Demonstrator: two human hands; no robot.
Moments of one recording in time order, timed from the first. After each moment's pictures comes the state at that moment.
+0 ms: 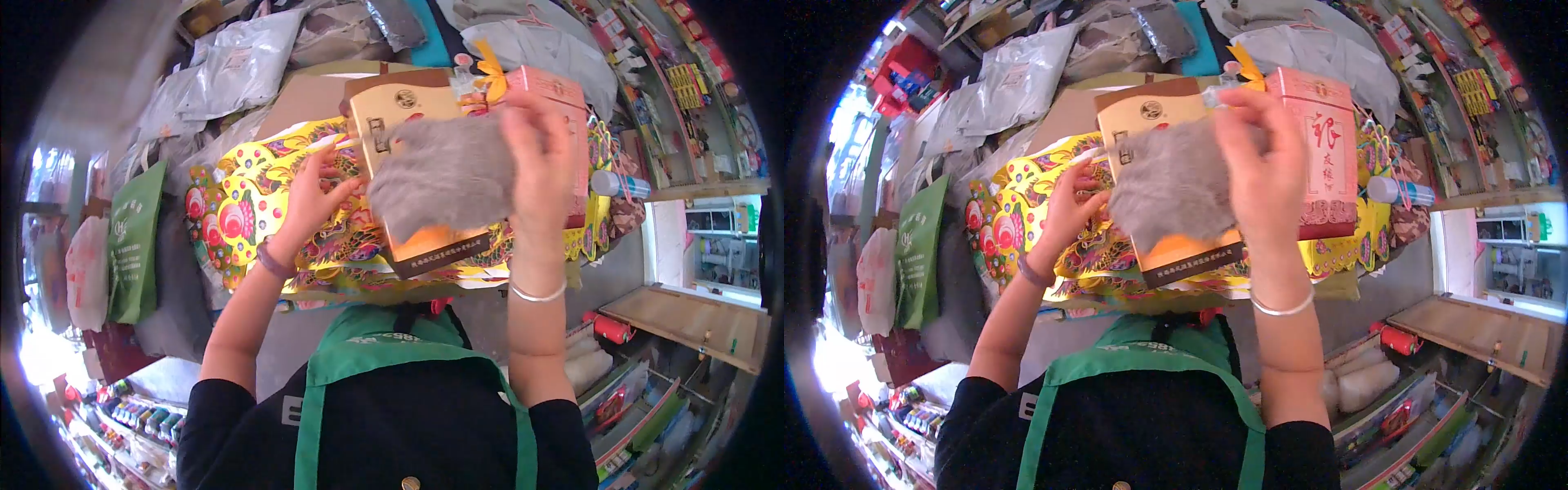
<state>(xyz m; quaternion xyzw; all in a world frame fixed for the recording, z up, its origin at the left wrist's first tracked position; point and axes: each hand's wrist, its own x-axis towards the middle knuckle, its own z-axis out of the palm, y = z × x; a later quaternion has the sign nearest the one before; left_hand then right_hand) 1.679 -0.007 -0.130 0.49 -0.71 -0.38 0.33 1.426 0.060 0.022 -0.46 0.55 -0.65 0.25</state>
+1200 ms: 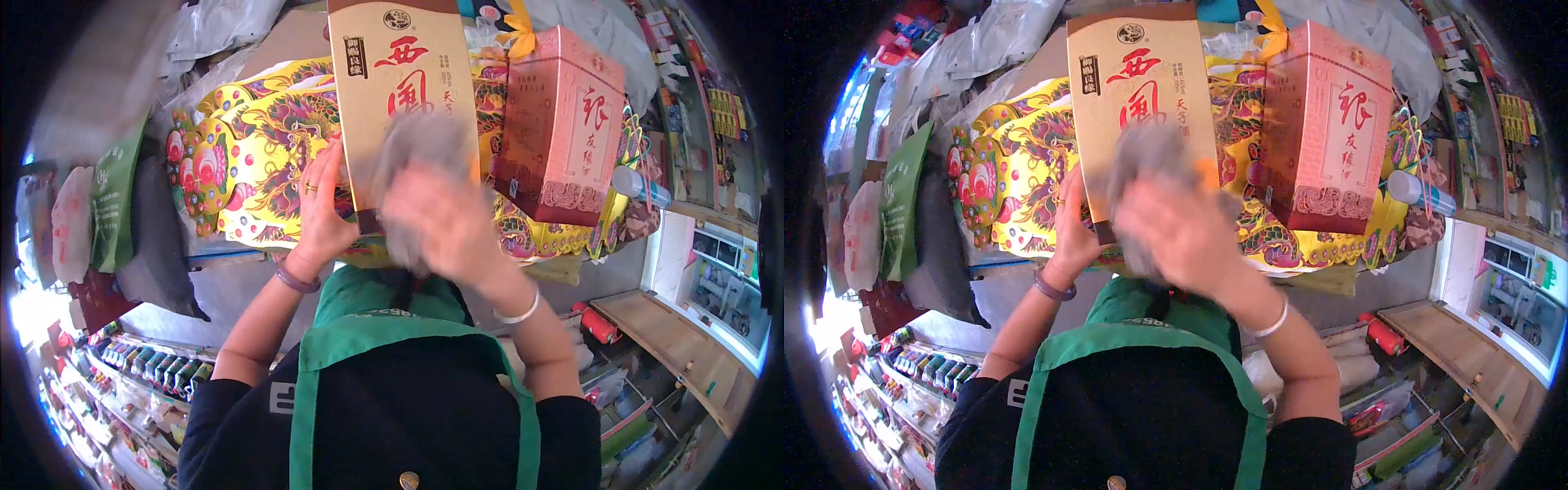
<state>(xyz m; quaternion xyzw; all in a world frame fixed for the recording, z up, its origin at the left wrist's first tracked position) 1.637 0.092 -0.144 0.49 -0.78 -0.22 0.33 1.419 0.120 -0.076 -0.86 0.42 -0.29 0.08</state>
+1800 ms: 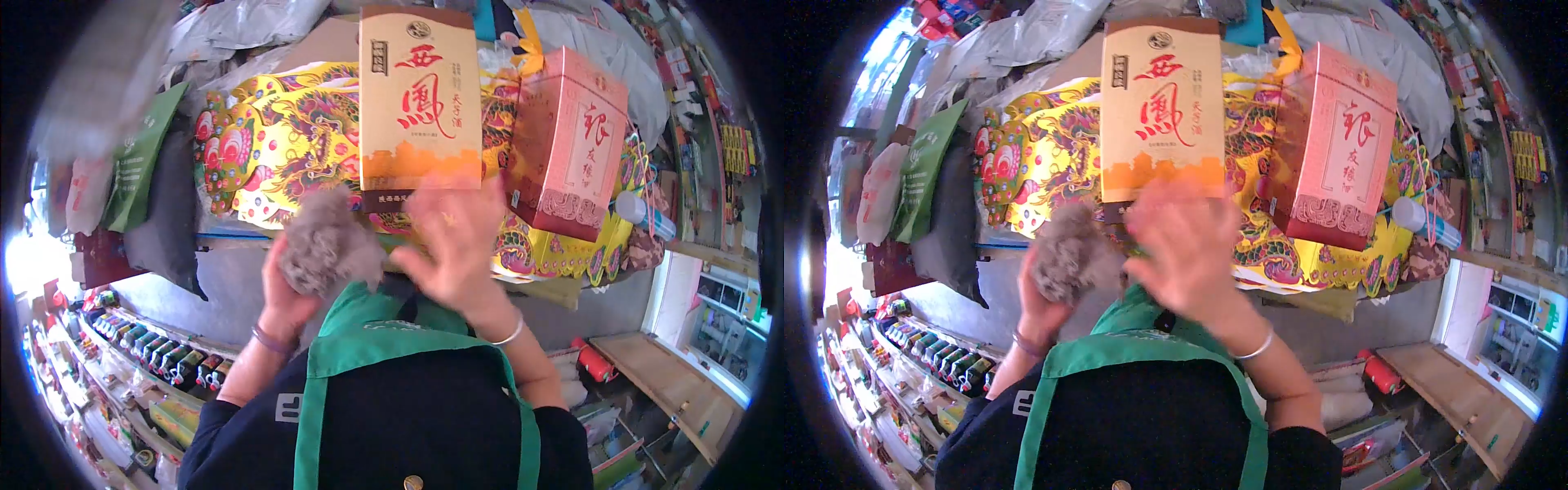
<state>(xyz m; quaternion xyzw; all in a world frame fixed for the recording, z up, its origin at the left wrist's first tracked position) 1.671 0.190 -0.087 0.27 0.03 -0.80 0.53 1.424 0.156 -0.063 -0.82 0.43 -0.38 0.03</state>
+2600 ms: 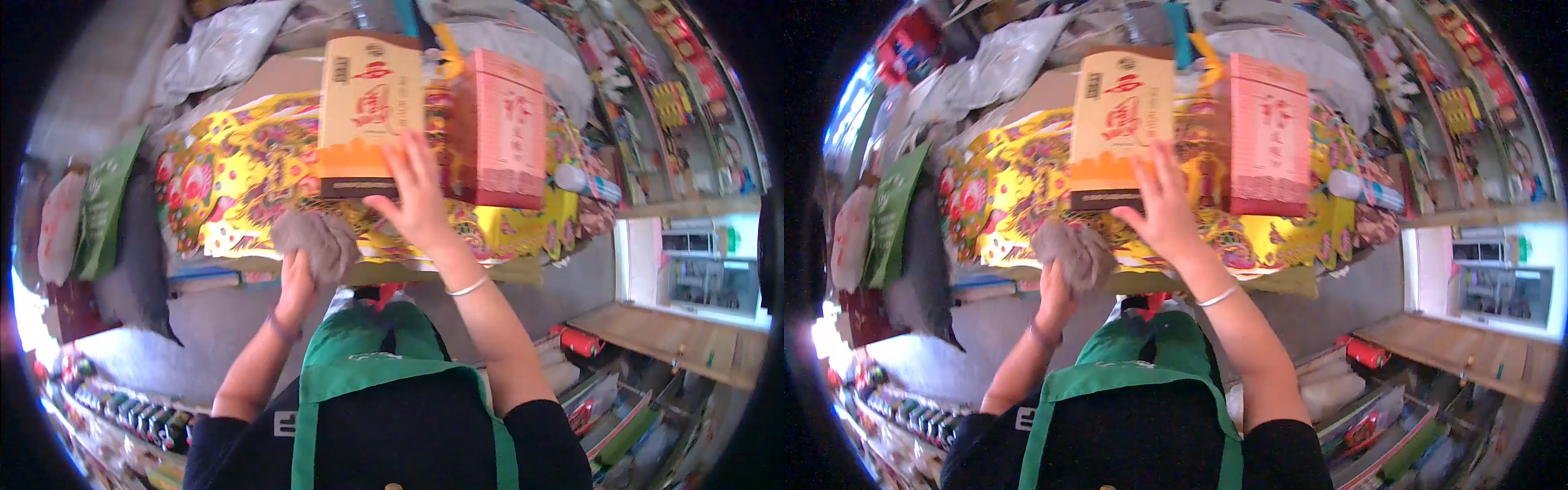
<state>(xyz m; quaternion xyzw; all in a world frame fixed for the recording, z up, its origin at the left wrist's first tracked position) 1.642 0.193 -0.172 0.42 -0.20 -0.73 0.50 1.413 0.125 -0.104 -0.77 0.53 -0.36 0.07</state>
